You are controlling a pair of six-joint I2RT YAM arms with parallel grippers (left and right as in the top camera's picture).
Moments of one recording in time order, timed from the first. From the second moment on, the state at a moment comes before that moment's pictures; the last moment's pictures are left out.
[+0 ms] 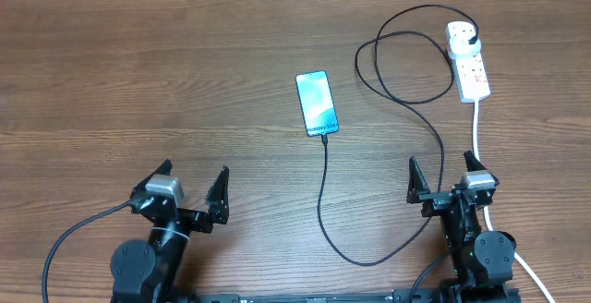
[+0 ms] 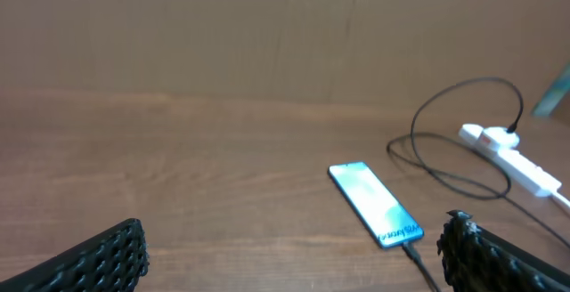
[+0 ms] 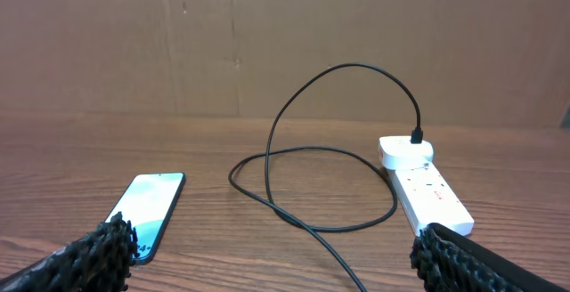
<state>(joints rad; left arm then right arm) -0.10 0.09 0.27 -0.28 0.12 -0.18 0.10 0.01 0.02 -0.03 -0.02 0.01</state>
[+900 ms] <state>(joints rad) -0.02 0.02 0.01 0.15 0.11 -0.18 0.10 0.01 0.02 -0.04 -0.02 0.01</state>
